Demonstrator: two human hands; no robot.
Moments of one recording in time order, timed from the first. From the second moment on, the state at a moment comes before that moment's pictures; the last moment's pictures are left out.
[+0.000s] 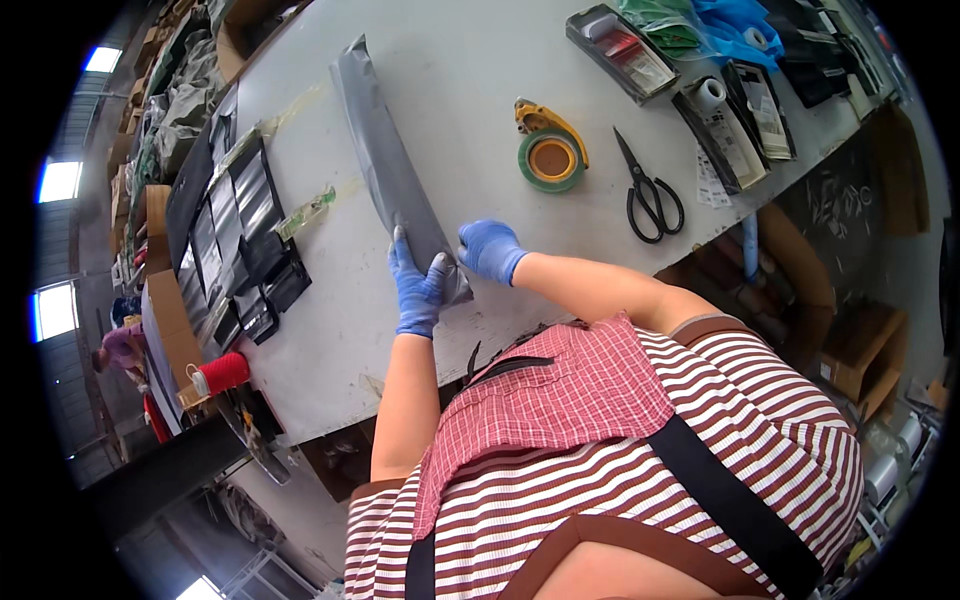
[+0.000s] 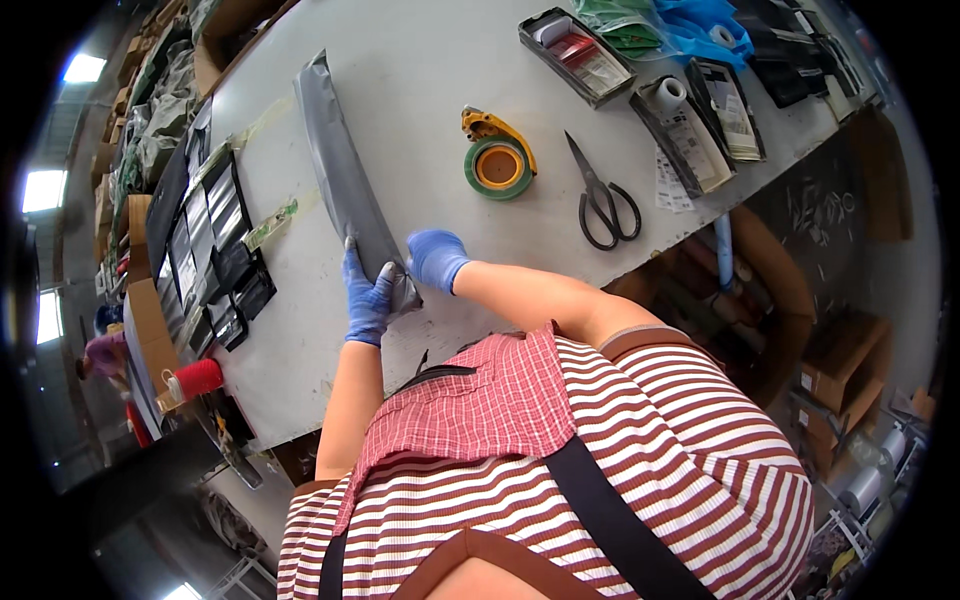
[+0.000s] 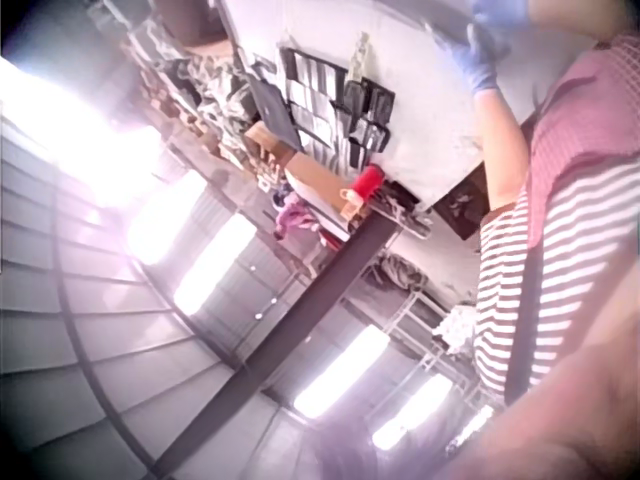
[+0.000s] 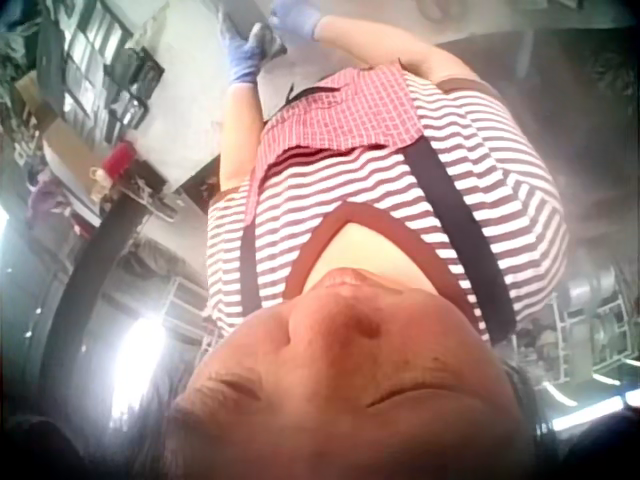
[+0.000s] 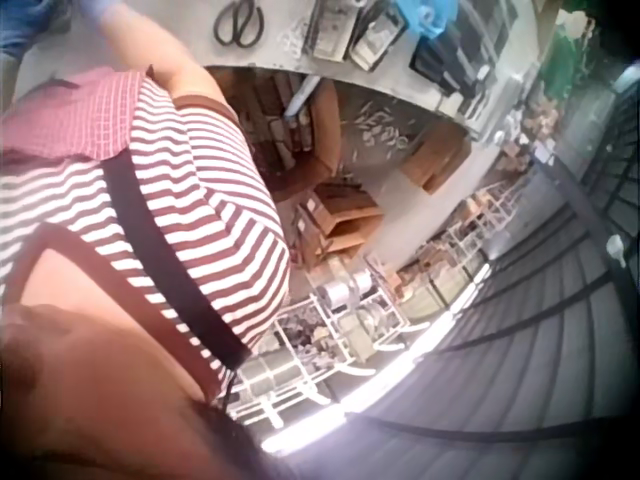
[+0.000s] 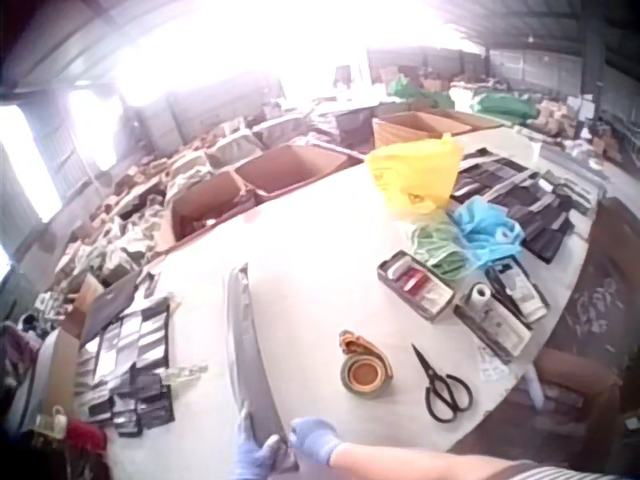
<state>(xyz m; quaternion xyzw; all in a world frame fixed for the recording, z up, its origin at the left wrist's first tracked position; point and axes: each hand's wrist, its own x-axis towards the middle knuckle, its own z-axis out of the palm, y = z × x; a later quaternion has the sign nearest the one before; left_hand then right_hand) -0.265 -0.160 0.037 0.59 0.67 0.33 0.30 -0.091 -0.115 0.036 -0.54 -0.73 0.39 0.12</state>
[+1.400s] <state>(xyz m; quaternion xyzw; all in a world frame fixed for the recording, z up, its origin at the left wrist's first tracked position) -0.214 -0.150 0.059 0.55 0.78 0.20 0.22 0.360 -0.238 0.024 -0.75 -0.53 0.38 0.08</state>
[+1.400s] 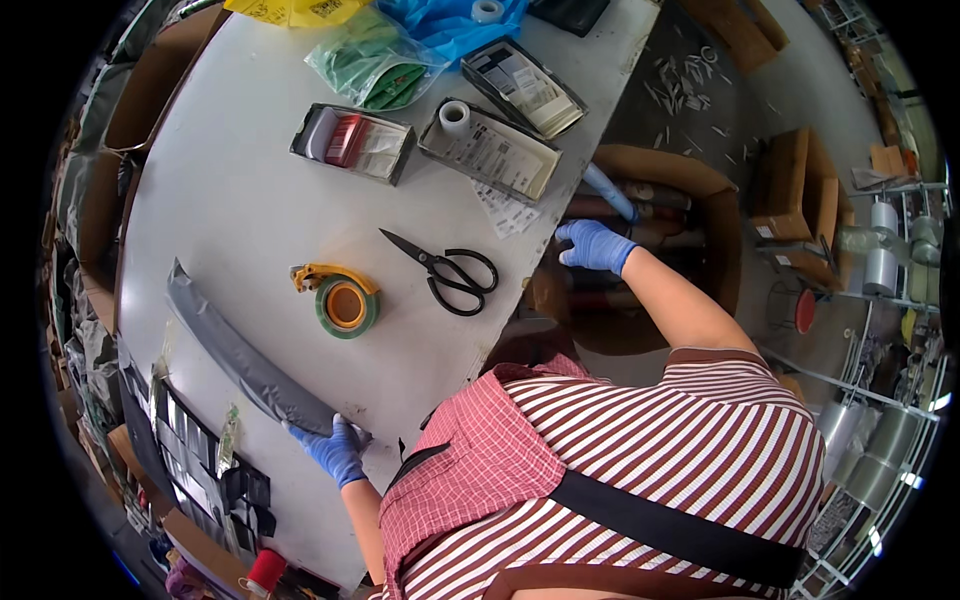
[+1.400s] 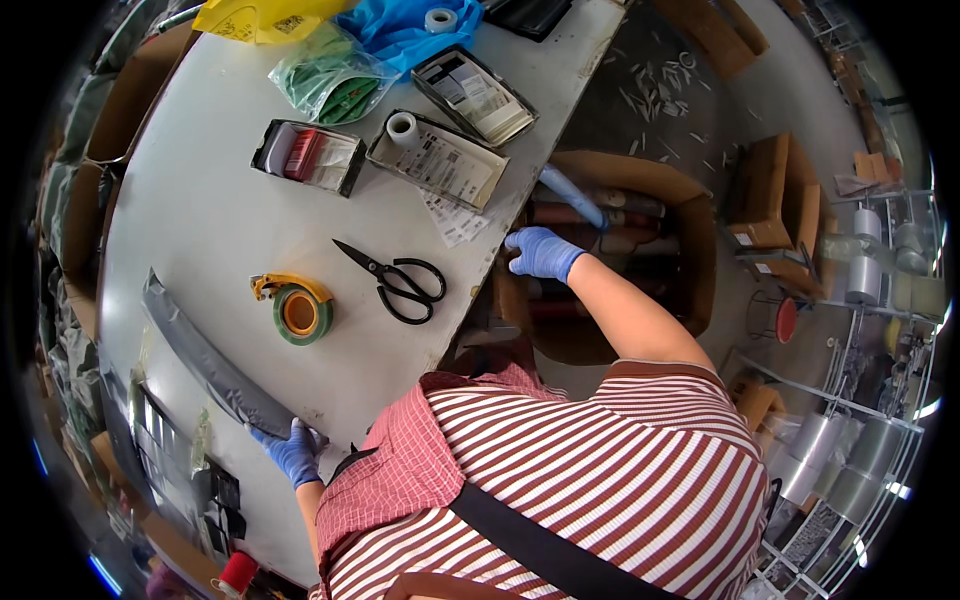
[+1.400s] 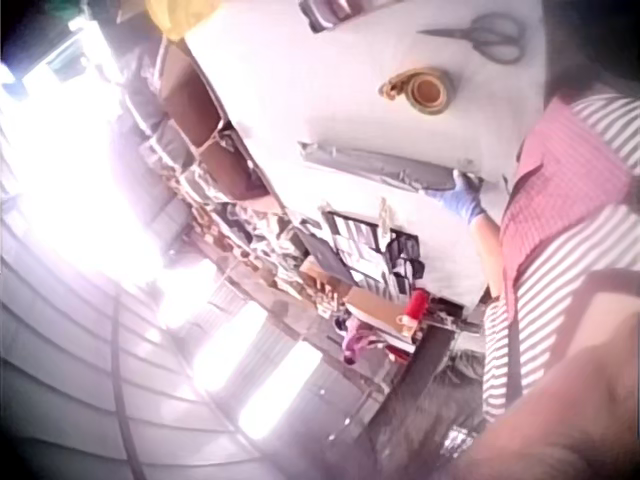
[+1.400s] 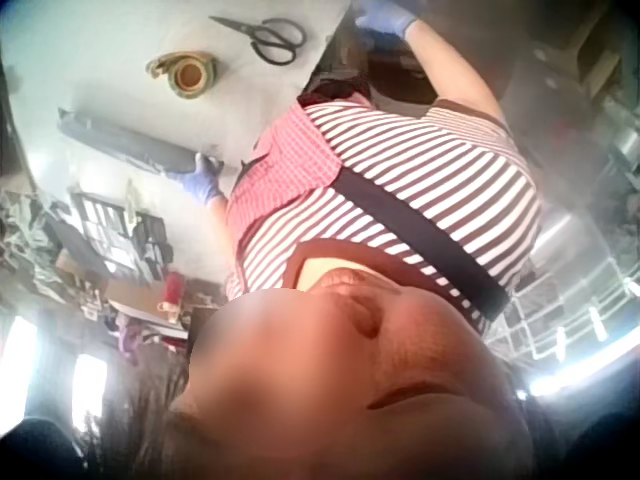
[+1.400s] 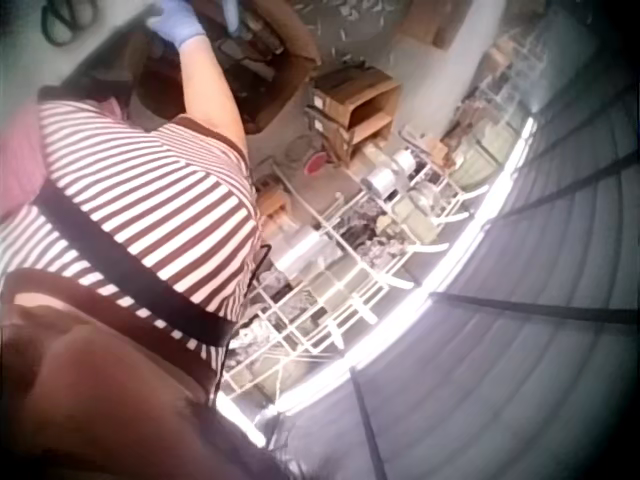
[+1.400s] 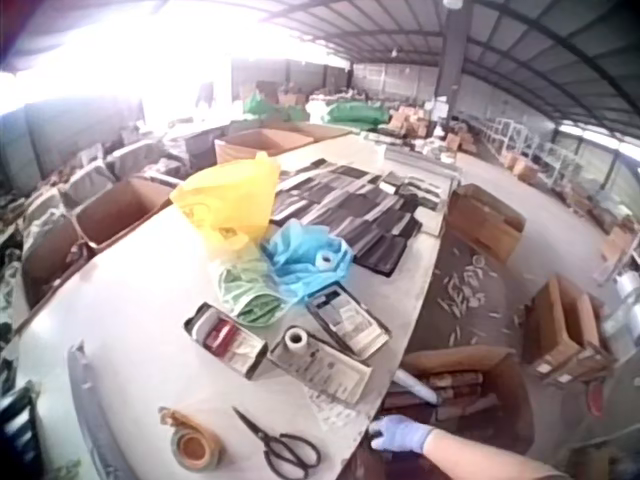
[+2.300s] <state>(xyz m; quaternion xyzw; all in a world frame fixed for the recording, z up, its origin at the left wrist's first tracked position) -0.180 -0.146 0.084 0.49 0.80 0.22 0.27 0.370 -0.082 0.100 -0.76 -0.60 0.24 -0.05</state>
